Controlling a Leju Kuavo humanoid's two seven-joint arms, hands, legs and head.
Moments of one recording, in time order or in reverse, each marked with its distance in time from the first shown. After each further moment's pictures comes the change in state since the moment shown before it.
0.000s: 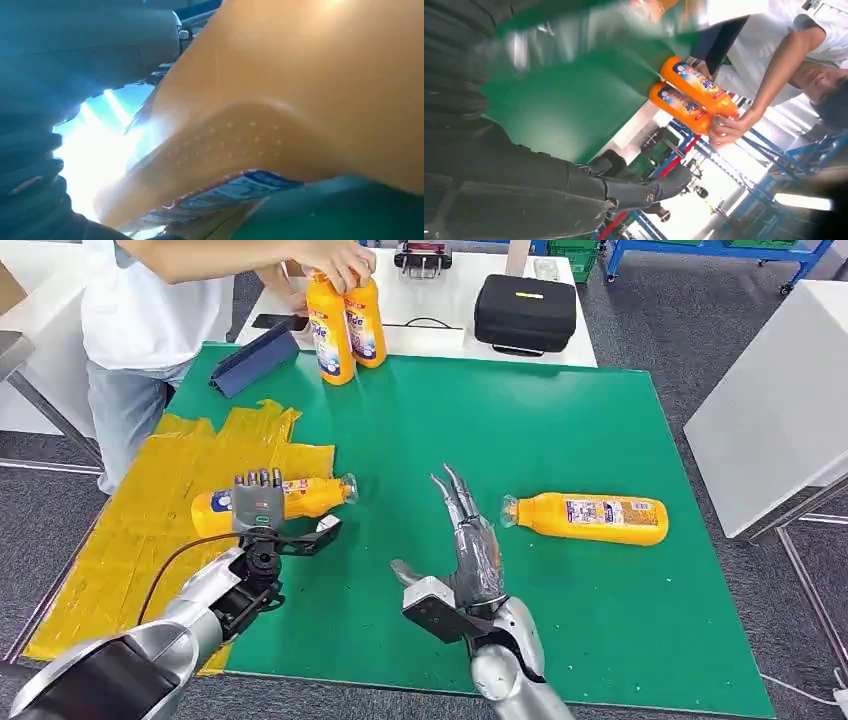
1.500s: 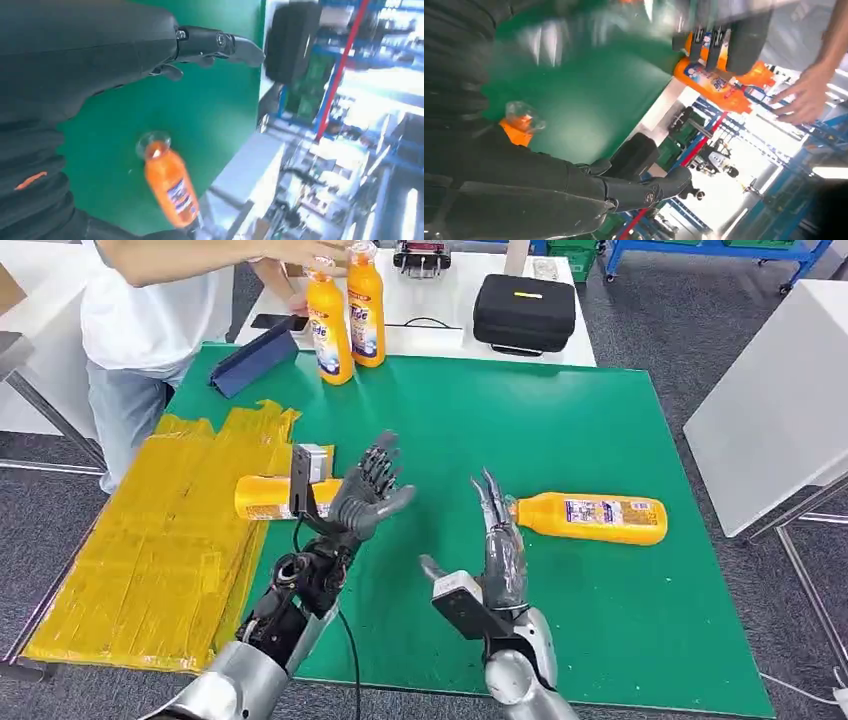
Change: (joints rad) left arm 0.234 -0.303 0.520 -0.491 1.652 -0.508 -0.980; right arm 0.036 -0.019 -0.060 -0.003 -0.054 -0.084 0.009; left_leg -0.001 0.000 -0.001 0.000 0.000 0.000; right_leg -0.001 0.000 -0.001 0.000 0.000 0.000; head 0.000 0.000
